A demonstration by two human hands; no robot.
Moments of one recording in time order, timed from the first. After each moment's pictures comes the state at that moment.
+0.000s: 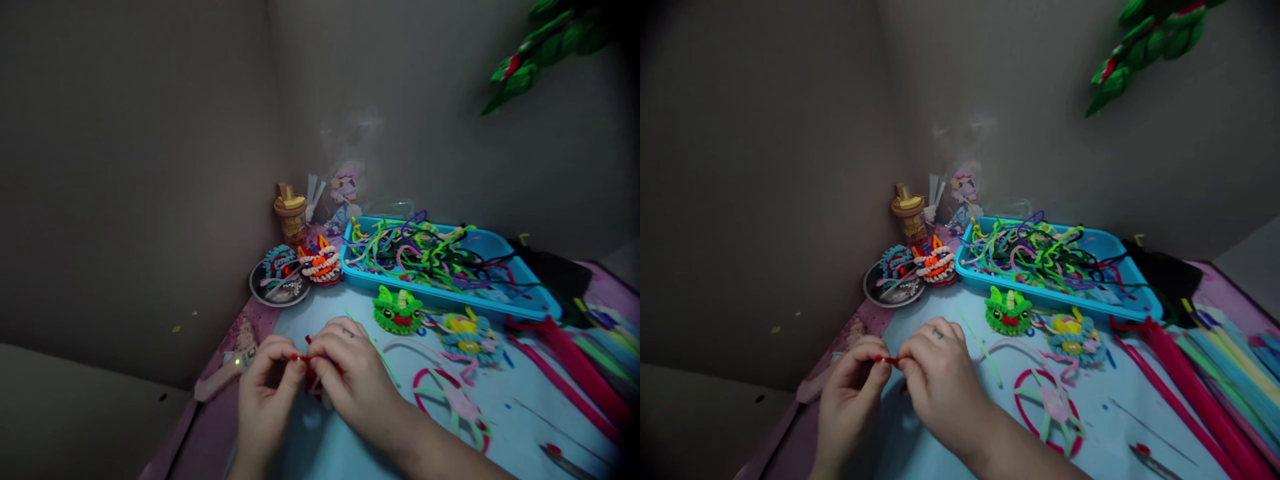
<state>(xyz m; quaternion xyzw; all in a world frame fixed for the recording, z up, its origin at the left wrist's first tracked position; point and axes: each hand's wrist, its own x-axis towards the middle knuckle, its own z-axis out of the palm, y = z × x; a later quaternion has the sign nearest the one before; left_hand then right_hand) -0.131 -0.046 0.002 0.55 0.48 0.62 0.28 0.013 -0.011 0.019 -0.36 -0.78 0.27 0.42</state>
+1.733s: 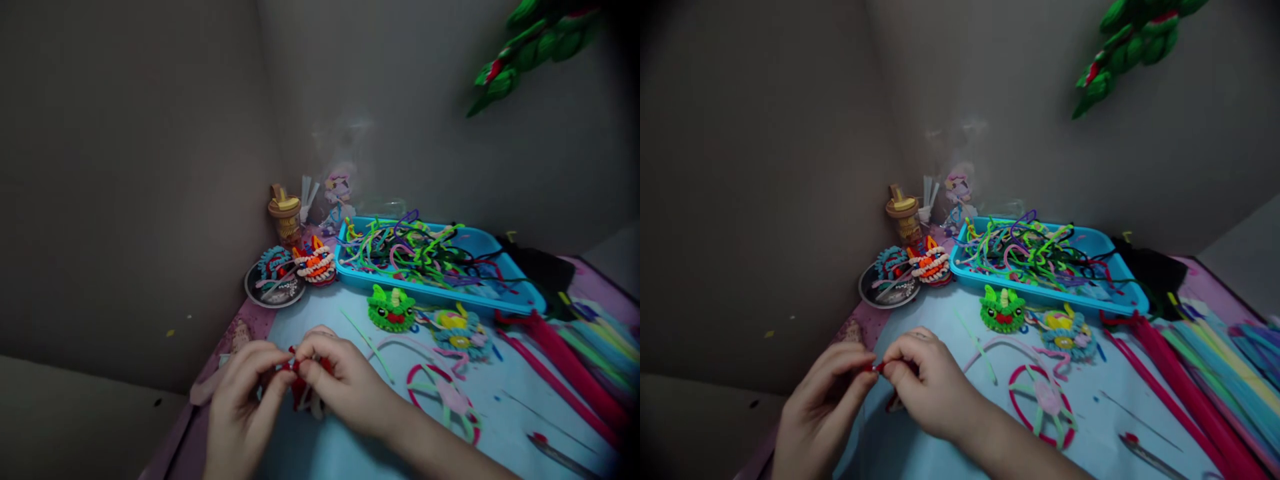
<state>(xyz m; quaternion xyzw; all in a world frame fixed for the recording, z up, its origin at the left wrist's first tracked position) -0.149 -0.058 0.034 0.67 0.53 0.50 0.11 0.008 -0.012 0.028 -0.33 -0.72 0.46 0.41</state>
